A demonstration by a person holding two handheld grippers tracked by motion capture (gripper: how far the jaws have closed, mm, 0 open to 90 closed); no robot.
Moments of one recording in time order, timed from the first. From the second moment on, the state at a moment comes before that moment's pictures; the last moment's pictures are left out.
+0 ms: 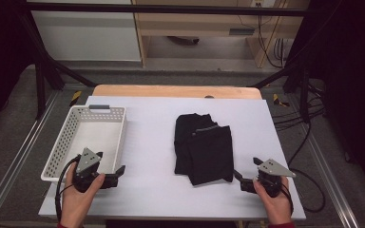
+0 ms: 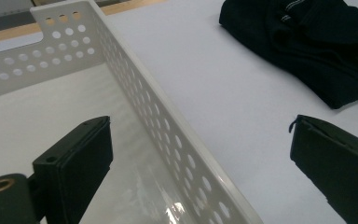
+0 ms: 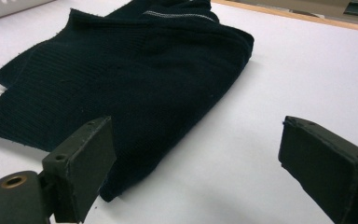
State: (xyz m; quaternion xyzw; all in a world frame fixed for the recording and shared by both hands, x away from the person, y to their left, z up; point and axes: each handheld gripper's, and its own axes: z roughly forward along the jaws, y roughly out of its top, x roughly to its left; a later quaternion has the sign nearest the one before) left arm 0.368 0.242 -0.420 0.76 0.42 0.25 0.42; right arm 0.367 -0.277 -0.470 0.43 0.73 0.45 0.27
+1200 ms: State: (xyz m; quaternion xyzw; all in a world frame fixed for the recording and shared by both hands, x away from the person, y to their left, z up) left arm 0.390 0.133 -0.420 0.83 0.33 0.22 0.39; right arm 0.366 -0.277 -0.472 0.46 0.74 0.45 0.22
